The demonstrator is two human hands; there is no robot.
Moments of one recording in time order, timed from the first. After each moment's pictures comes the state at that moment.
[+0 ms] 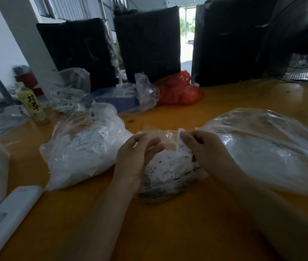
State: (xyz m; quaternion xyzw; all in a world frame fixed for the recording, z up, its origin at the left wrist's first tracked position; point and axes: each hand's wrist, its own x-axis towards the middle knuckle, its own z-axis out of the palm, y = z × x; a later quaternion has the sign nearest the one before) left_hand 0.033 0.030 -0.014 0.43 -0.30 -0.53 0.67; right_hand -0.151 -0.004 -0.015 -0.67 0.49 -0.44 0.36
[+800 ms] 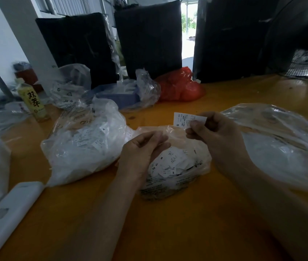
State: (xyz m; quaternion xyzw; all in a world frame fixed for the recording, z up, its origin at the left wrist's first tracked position) left_hand 0.028 0.031 -0.020 0.42 -0.34 -0.53 0.66; right_hand -0.161 0.003 0.001 -0.55 0.35 -0.60 0.46
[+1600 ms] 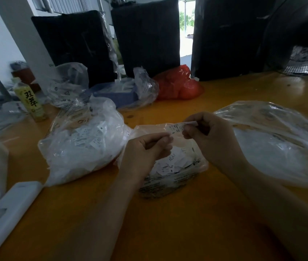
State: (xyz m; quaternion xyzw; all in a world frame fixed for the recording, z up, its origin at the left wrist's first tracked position) left_hand 0.024 0.041 -0.017 0.47 -0.50 -0.45 0.58; right_hand -0.162 0.002 -0.002 -0.71 0.40 -0.53 0.26
